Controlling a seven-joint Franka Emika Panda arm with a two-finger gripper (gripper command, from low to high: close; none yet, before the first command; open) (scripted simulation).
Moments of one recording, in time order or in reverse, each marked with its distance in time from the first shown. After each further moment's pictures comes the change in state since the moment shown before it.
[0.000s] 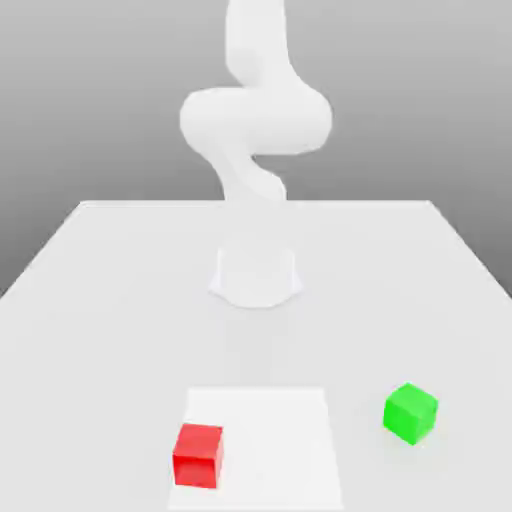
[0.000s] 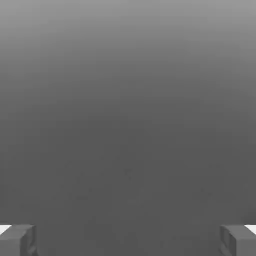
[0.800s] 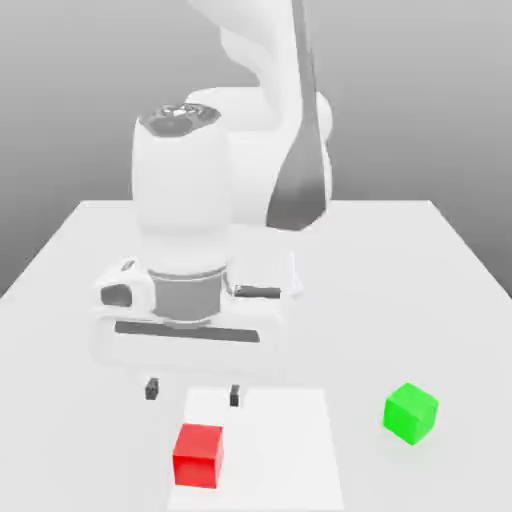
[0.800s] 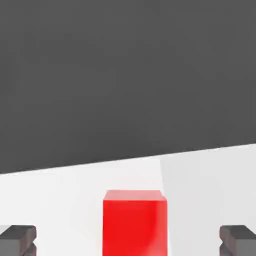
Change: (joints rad) arm -0.066 0.877 -0.066 -0.230 0.035 0.395 -0.061
